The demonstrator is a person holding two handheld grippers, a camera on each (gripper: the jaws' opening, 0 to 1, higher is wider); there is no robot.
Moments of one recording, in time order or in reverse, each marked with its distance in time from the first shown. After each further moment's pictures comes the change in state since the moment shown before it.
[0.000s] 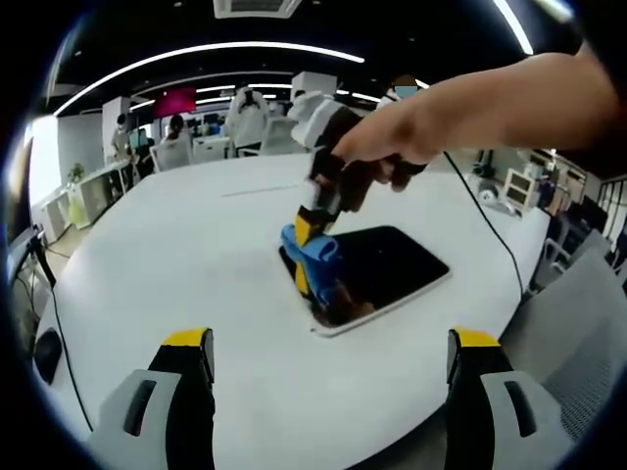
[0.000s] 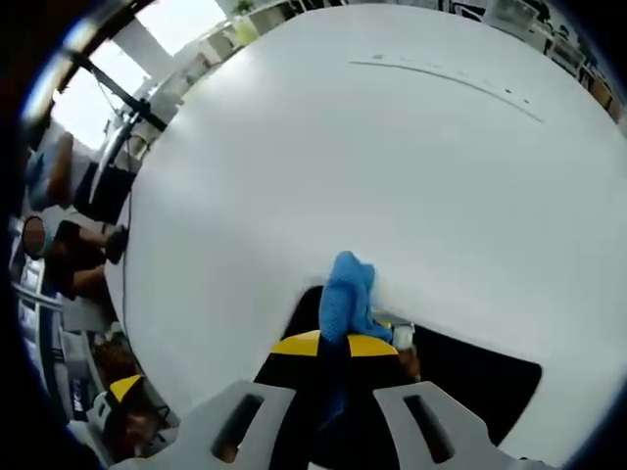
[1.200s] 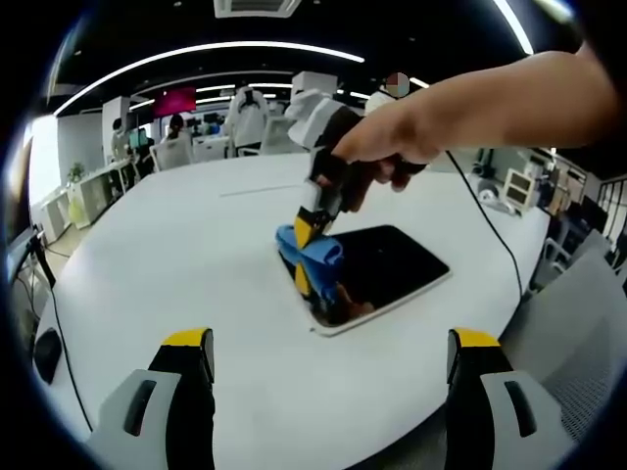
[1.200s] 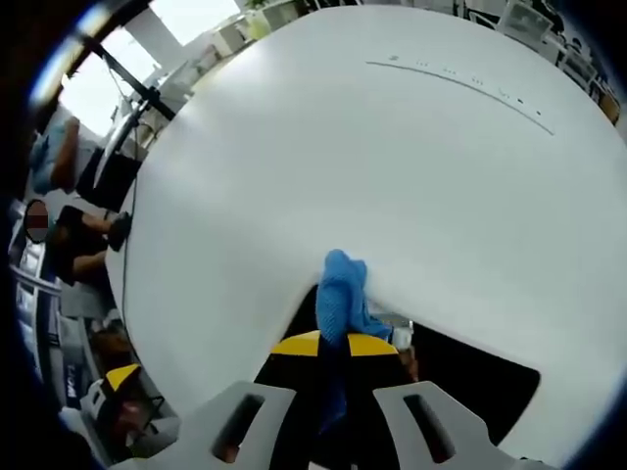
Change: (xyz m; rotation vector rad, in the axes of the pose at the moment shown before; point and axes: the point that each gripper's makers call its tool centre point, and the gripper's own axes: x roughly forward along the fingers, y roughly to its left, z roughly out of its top) left arm 0.001 -0.002 0.000 0.003 0.002 -0.003; right arm -0.003 0.003 -0.006 -0.051 0.011 0.013
